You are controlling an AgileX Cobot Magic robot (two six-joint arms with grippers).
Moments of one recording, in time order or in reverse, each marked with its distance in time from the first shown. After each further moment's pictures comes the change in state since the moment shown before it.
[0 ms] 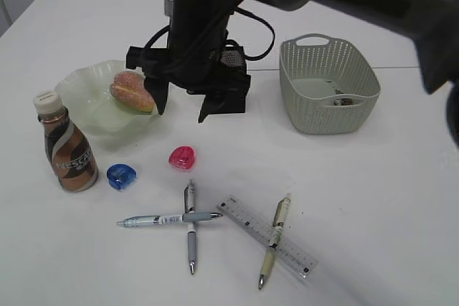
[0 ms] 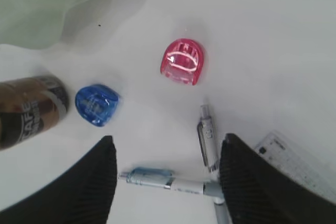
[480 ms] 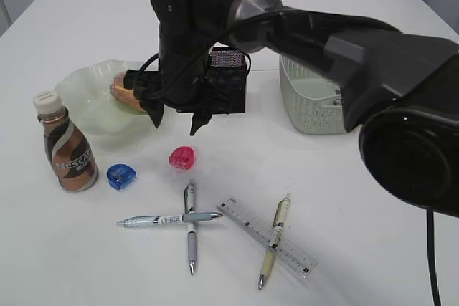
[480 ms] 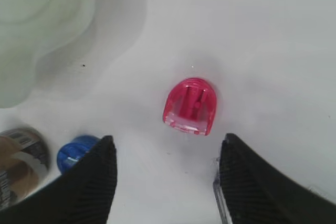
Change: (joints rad) left arm 0.000 0.000 0.000 0.000 0.000 0.007; right arm 0.008 0.214 -0.215 -0.059 0.005 0.085
